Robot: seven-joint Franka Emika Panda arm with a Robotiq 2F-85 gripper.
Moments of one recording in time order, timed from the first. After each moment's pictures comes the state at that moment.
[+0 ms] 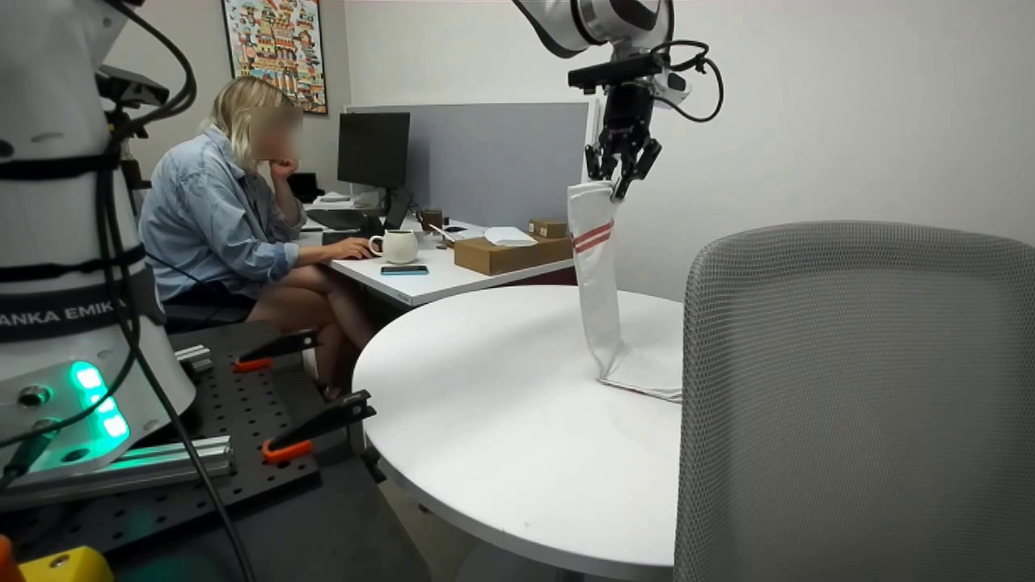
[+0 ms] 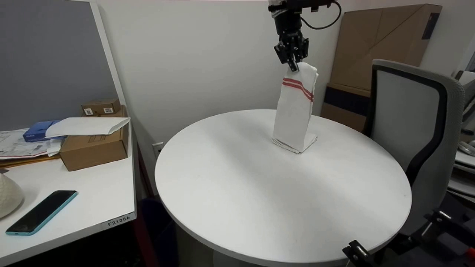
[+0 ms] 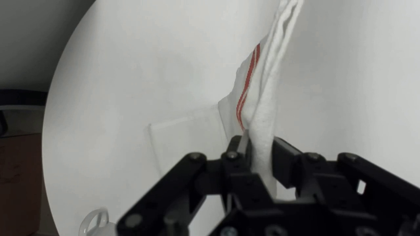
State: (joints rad) arm -0.02 0.61 -0.02 -1.33 -0.20 1.66 -0.16
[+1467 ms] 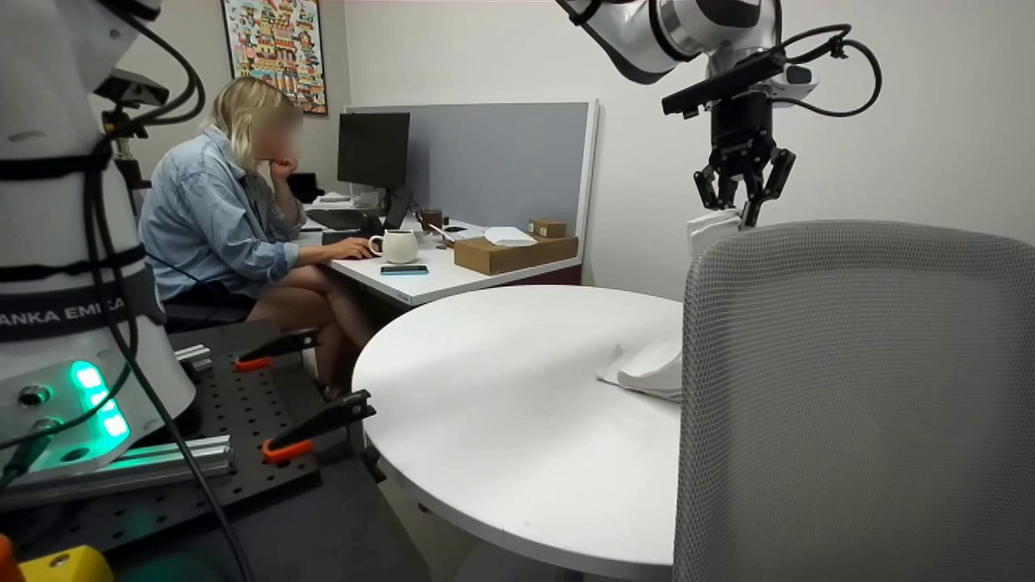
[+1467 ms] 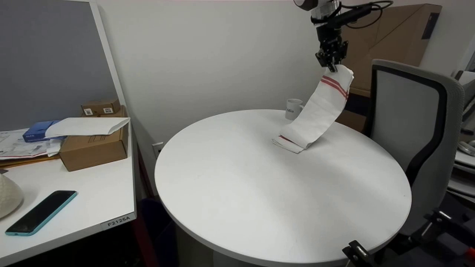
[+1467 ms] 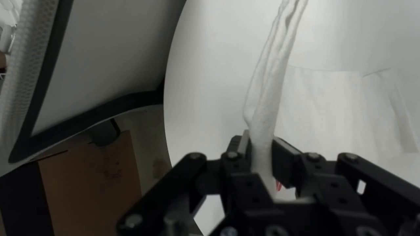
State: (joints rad) arm -0.16 0.74 -0.15 -1.20 -0.29 1.85 -0.16
